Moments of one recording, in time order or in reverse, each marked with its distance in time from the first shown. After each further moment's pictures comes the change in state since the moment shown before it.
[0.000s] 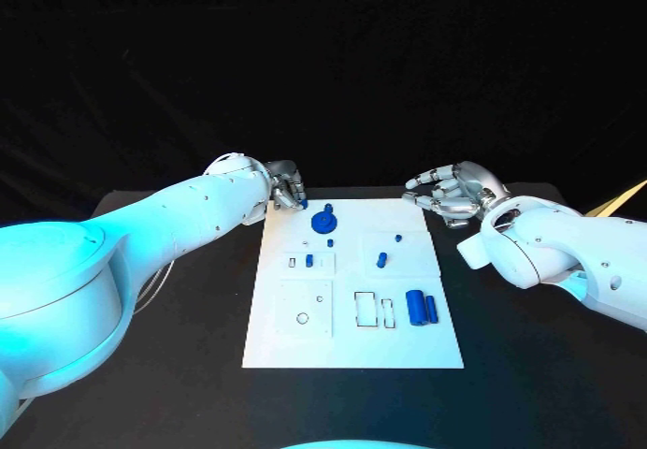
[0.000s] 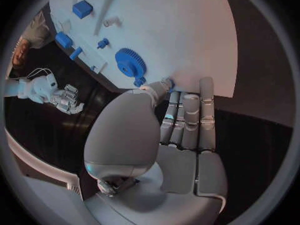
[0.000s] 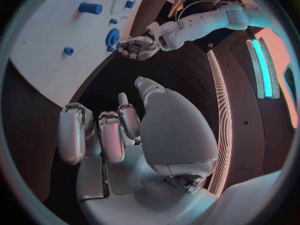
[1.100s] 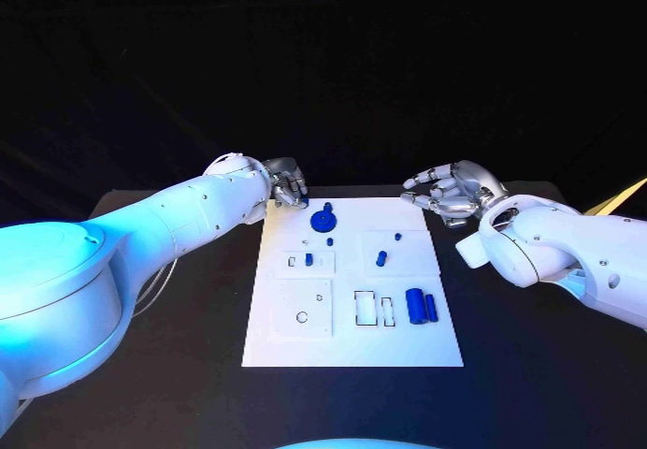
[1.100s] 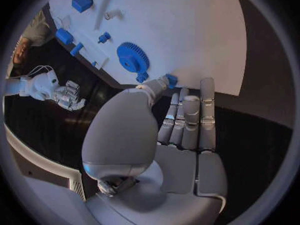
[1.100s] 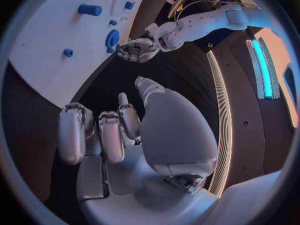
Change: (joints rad) left arm -0.003 0.002 -0.004 -0.002 0.038 -0.038 0.025; left_hand -0.033 -0.032 -0.010 -0.009 0.000 -0.065 0.036 -0.053 -0.018 0.072 0.022 -0.035 -0.011 -0.001 0.025 0.031 -0.039 0.000 -0.004 0.018 0.023 0.022; right arm 0.000 0.002 0.000 0.001 -0.003 0.007 -0.004; right_hand 0.000 0.000 0.000 0.000 0.000 0.000 0.000 0.000 0.000 0.000 0.000 0.000 0.000 0.000 0.000 0.000 0.000 0.000 0.000 0.000 0.000 0.000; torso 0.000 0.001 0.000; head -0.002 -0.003
